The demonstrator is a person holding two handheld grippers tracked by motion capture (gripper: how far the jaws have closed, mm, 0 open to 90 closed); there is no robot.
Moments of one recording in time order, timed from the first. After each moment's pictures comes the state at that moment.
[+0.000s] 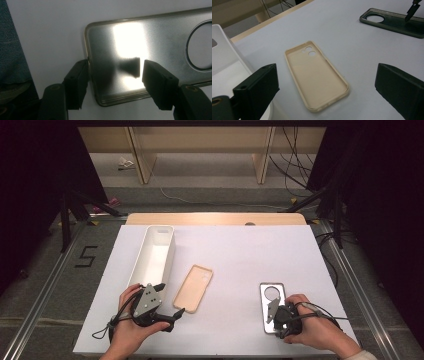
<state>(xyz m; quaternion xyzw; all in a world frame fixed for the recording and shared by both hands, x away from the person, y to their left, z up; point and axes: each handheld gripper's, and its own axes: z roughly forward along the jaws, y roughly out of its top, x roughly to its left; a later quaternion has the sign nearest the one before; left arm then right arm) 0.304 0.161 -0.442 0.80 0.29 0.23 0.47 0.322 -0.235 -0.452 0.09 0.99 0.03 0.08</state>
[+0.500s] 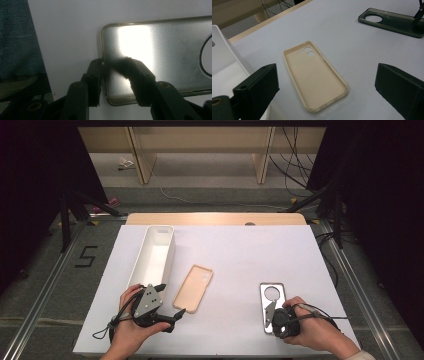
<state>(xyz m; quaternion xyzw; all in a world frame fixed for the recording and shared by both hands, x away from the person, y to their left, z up) 0.303 0.160 -0.442 0.81 0.28 0.23 0.47 0.316 -0.228 -0.451 0.06 1.00 0.02 0.06</state>
